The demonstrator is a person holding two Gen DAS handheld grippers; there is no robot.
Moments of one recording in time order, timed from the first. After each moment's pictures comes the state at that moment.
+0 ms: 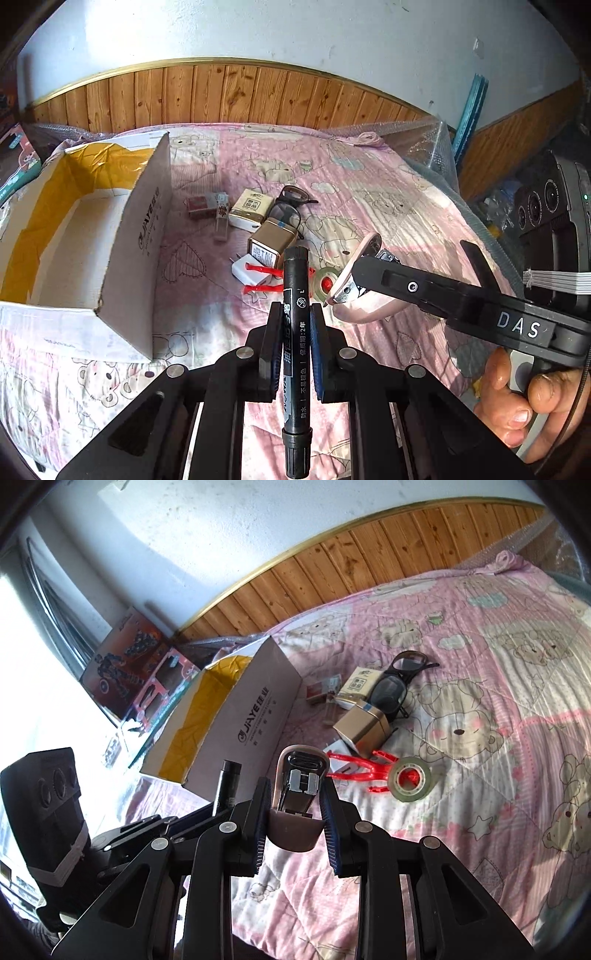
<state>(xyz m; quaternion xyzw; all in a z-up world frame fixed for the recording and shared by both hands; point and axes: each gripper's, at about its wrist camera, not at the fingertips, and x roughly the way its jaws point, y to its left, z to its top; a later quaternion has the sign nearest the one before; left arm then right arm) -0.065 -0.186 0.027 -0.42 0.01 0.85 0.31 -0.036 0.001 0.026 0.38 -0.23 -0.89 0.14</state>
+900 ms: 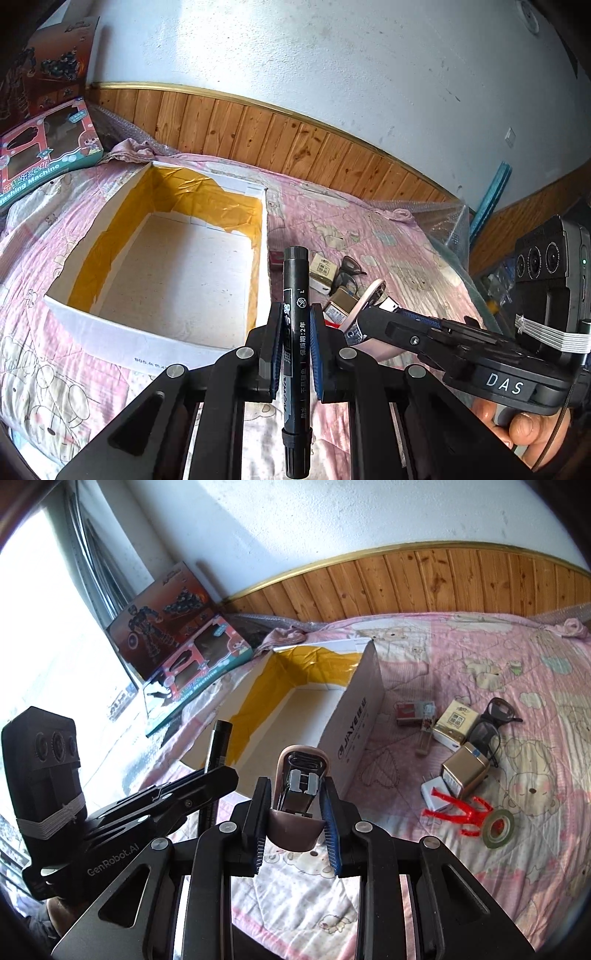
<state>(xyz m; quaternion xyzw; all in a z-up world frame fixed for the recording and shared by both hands) -0.105 -0.321 0.070 -0.36 -0.10 0.89 0.27 -0.079 -0.128 0.073 0.38 -0.14 -0.89 0.20</state>
